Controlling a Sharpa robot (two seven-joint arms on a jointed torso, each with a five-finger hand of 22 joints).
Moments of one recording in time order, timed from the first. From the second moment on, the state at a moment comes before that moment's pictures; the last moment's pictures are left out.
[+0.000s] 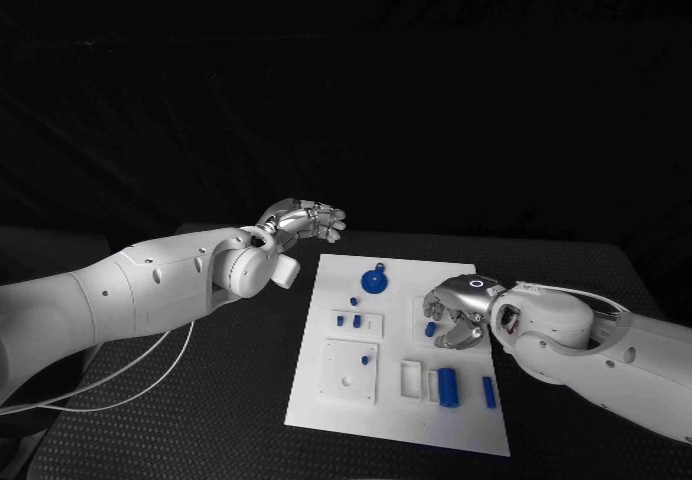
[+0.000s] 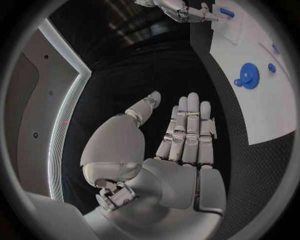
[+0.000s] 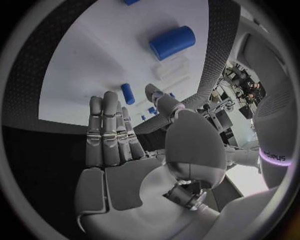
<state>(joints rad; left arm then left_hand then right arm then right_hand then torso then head) 1.22 -0.72 -0.10 1.21 -0.10 -0.16 0.29 1.04 -0.10 0.51 -0.23 0.08 0.84 0.18 0.26 0.52 1.19 0.12 0.08 0.26 1.01 0.06 0.62 0.41 0.02 0.74 -0.04 0.52 1.25 1.12 -0.77 -0.09 1.50 -1.77 -0.08 -0.13 1.05 -0.29 0.71 -0.24 0.05 0.86 0.16 0.31 0.41 1.10 0.12 0.08 0.11 1.23 0.01 0.66 0.82 0.24 1.03 0.09 0.59 1.25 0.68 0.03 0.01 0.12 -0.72</state>
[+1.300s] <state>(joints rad) 1.22 -0.72 -0.10 1.21 -0.10 -0.16 0.29 1.04 -0.10 0.51 -0.22 0.08 0.84 0.18 0.26 0.52 1.19 0.12 0.08 0.26 1.01 0.06 0.61 0.41 0.02 0.74 -0.04 0.51 1.25 1.10 -0.74 -0.10 1.48 -1.87 -0.15 -0.14 1.12 -0.15 0.87 -0.24 0.05 1.01 0.11 0.40 0.44 1.29 0.06 0.17 0.13 1.28 -0.04 0.72 0.83 0.24 1.10 0.05 0.63 1.28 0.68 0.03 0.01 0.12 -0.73</state>
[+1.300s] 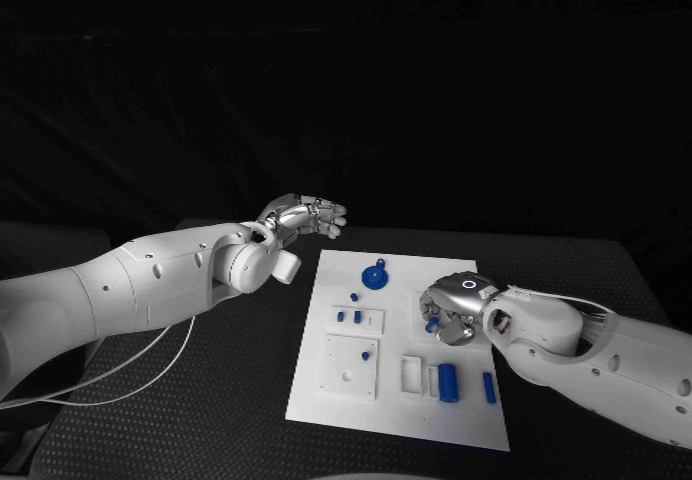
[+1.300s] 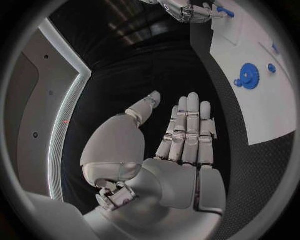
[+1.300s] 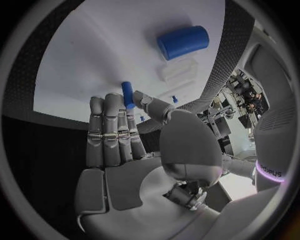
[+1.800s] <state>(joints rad) 1.22 -0.71 -0.10 1.21 -0.10 -0.16 0.29 1.04 -0.09 0.51 -0.22 0.08 0.84 0.18 0.26 0.52 1.19 0.12 0.08 0.26 1.01 0.07 0.61 0.41 0.02 0.74 -0.04 0.51 1.25 1.12 -0.76 -0.05 1.61 -1.89 -0.20 -0.15 1.13 -0.15 0.88 -0.24 0.05 1.02 0.11 0.40 0.45 1.30 0.06 0.17 0.14 1.29 -0.05 0.73 0.84 0.23 1.11 0.04 0.64 1.28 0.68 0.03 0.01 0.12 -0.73</state>
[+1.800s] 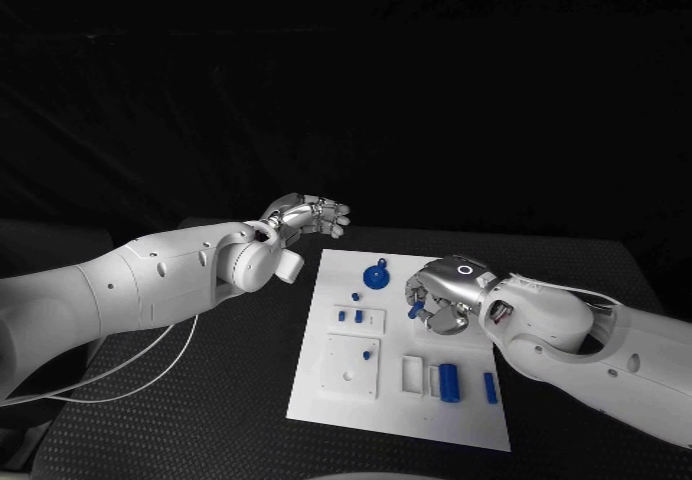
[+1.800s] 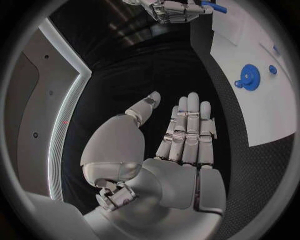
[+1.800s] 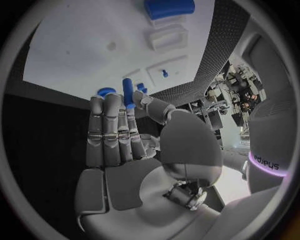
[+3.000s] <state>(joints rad) 1.22 -0.69 -0.10 1.20 -0.10 -0.15 0.29 1.04 -0.09 0.51 -0.22 0.08 0.84 0.18 0.26 0.52 1.19 0.12 0.08 0.26 1.01 0.07 0.60 0.42 0.02 0.74 -0.04 0.51 1.25 0.99 -0.51 -0.14 1.53 -1.93 -0.21 -0.12 1.12 -0.15 0.89 -0.24 0.05 1.02 0.11 0.40 0.45 1.30 0.05 0.17 0.16 1.29 -0.05 0.73 0.84 0.23 1.11 0.04 0.64 1.29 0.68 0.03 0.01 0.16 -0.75</state>
